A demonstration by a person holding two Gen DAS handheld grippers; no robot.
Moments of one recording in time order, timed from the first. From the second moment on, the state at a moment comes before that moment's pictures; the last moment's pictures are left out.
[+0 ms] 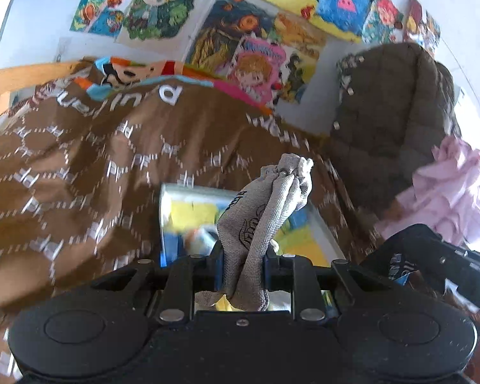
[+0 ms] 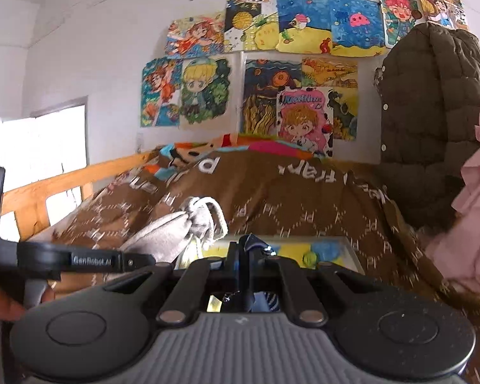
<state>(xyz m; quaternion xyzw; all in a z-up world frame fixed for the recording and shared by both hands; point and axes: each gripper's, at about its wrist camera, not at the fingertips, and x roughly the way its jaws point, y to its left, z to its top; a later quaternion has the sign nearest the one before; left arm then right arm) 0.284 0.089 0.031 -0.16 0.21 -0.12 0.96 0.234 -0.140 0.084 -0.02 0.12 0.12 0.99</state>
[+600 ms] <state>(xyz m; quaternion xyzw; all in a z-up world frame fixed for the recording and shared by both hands) 0.414 0.084 -0.057 -0.22 0.32 -0.16 0.91 0.405 -0.141 0.040 0.02 0.18 0.06 0.98</state>
